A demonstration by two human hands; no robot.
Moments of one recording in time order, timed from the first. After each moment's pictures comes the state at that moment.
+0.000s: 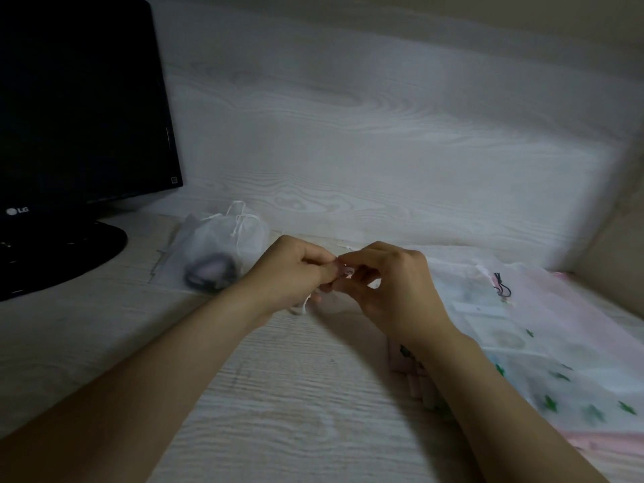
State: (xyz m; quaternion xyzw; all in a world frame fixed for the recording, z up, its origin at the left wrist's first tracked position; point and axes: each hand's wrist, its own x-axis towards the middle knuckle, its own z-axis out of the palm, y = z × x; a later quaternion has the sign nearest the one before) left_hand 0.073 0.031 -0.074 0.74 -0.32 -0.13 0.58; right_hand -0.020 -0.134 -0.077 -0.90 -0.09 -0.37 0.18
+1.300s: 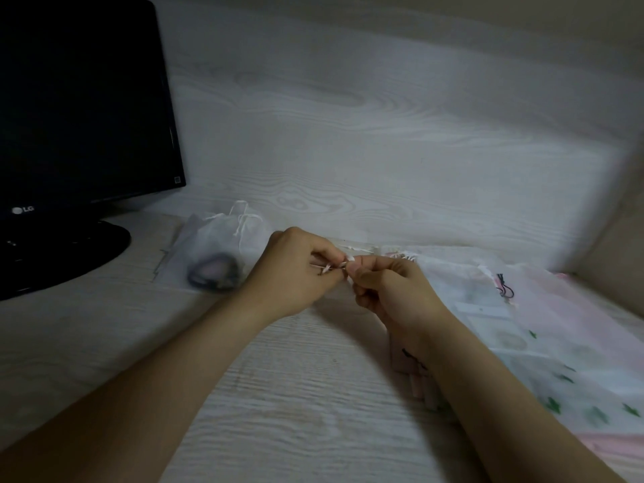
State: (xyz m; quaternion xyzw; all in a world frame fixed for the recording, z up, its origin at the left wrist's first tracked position) left_hand 0.077 0.030 -0.079 0.75 -0.41 0.09 0.51; right_hand -0.008 -0.127 -0.084 -0.69 0.06 -0.18 0.69
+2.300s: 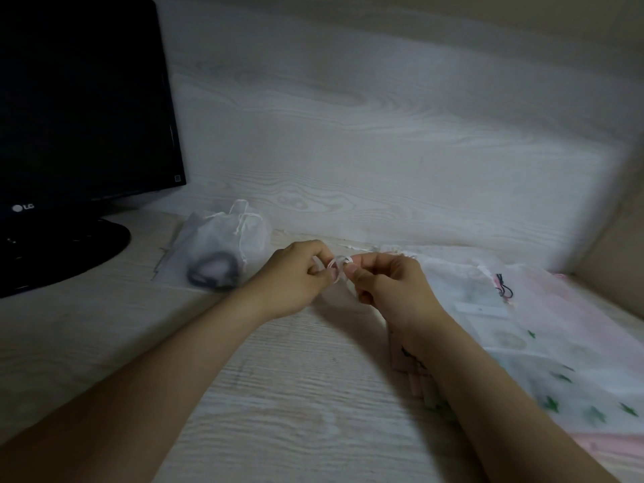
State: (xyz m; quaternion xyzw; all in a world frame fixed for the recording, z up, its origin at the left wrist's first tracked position) left_hand 0.079 0.032 -0.083 0.82 -0.36 -0.02 0.45; right_hand -0.005 -0.132 -0.088 -0.75 0.06 -0.22 0.63
